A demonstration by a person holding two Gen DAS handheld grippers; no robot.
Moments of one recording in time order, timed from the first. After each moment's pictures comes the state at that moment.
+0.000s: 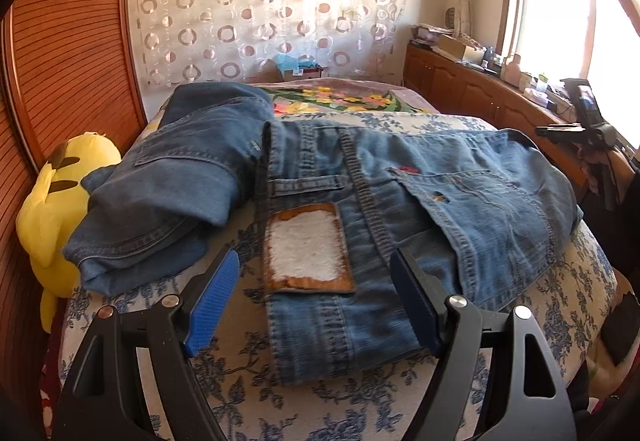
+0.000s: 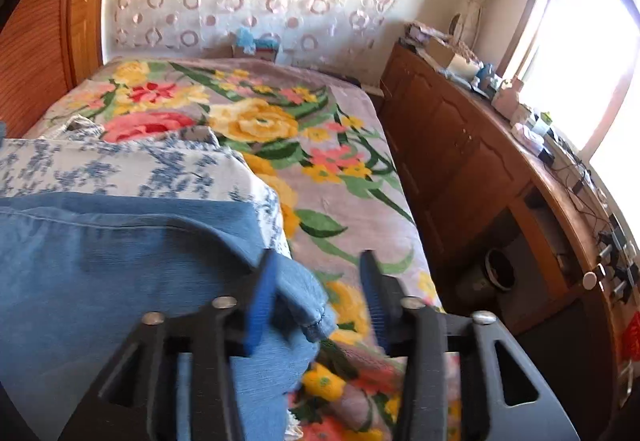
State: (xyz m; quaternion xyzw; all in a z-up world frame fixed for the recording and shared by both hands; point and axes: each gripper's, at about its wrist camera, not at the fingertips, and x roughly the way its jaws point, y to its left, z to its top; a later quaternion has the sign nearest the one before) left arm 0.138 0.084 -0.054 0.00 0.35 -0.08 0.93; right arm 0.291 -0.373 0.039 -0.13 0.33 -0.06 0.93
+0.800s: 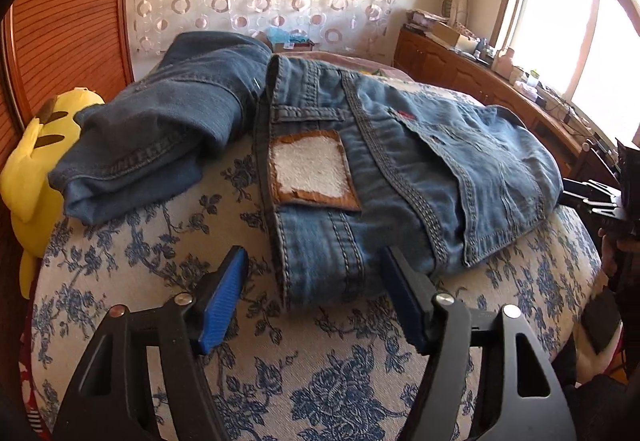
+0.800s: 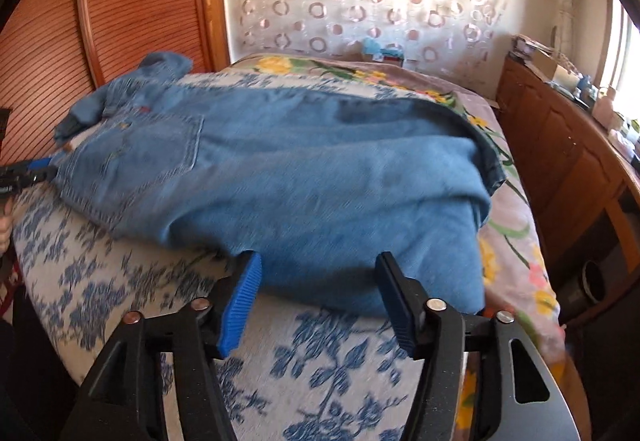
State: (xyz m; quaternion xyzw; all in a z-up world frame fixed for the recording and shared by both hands) left arm 0.116 0.093 -0.084 -0.04 0.39 -0.11 0.91; right arm 0.110 -0.359 -0.027 -0.10 0.33 0.17 0.92
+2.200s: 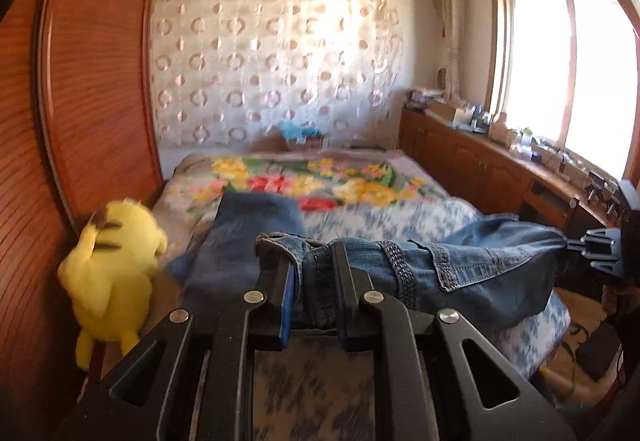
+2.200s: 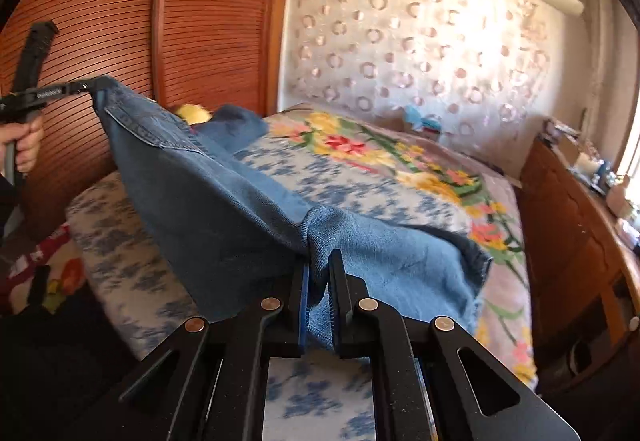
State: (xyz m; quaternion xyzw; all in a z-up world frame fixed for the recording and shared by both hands) left arm 0.070 0.145 0.062 -0.02 0.25 -0.09 0.96; right arm 0.013 -0.291 0.048 -0.16 0.23 0.24 0.93
